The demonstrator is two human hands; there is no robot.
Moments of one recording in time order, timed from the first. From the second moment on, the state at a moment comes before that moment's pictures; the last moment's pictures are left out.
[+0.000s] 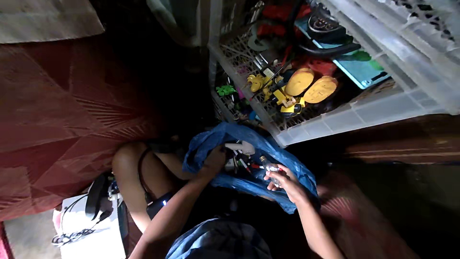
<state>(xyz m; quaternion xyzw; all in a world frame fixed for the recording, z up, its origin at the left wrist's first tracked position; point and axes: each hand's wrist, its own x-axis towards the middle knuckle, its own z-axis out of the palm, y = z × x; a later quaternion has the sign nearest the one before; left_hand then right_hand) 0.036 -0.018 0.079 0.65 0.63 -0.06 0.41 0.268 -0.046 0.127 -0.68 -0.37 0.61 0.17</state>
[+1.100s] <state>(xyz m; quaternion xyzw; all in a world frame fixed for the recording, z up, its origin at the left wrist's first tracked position) 0.026 -0.091 0.076 0.66 0.46 0.45 0.38 0.268 -0.051 0.116 -0.66 -0.35 0.61 0.27</state>
